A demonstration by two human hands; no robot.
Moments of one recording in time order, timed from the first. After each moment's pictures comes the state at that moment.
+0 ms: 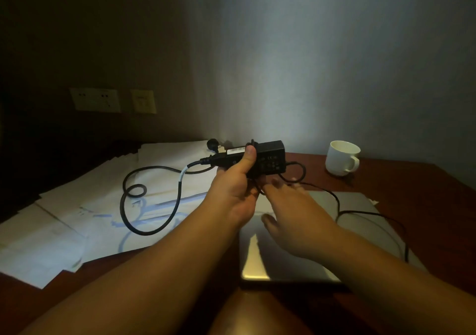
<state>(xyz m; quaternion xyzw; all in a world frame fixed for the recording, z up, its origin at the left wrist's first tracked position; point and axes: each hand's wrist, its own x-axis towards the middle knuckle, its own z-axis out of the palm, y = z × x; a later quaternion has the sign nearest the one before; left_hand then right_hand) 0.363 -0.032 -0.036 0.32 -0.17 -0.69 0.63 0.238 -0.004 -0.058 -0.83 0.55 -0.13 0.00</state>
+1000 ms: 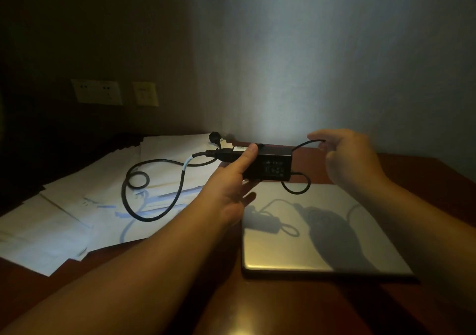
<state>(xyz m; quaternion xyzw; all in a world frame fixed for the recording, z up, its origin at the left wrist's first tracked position) 0.381 -0.026 -0.048 0.39 -0.26 -0.69 0.56 0.180 -0.046 -0.014 -0.64 0.66 -0.39 0.08</state>
